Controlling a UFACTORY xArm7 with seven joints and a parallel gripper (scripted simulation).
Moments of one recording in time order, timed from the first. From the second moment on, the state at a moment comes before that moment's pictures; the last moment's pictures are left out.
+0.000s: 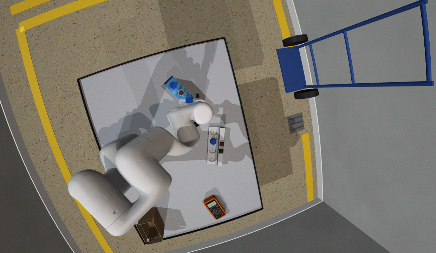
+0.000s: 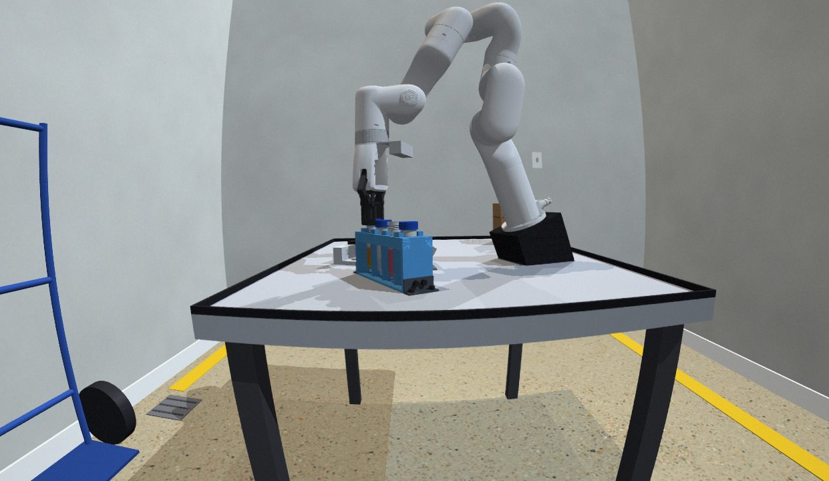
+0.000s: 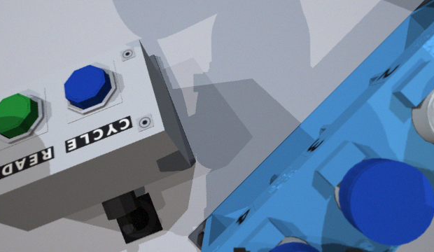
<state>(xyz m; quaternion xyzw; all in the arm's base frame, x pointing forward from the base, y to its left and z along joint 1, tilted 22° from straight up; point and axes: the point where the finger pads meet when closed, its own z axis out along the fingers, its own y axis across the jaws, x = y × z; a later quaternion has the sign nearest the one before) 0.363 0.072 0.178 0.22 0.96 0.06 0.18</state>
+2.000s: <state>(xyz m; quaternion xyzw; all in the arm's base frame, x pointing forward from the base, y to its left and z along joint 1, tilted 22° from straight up) 0.363 0.072 0.179 0.83 0.52 0.17 0.09</state>
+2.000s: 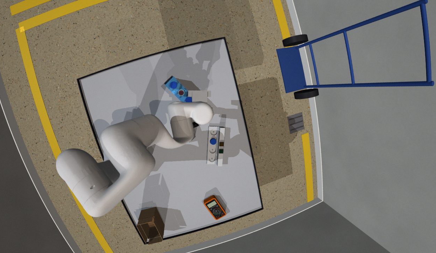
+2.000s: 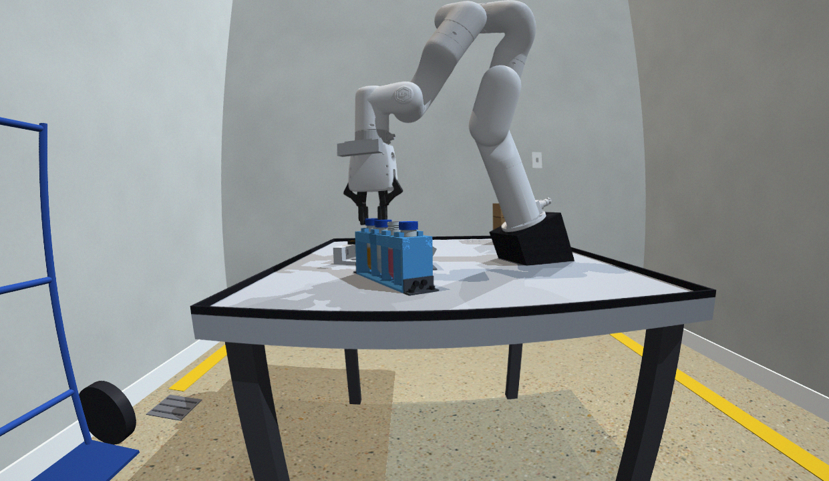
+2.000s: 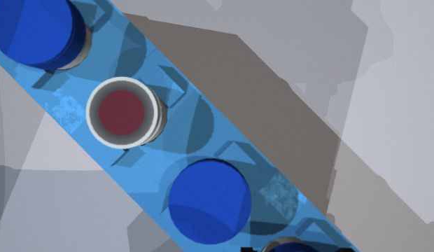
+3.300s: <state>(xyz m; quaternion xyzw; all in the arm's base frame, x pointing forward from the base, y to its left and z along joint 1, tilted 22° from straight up) 0.363 0.073 0.179 0.42 0.89 0.08 0.17</state>
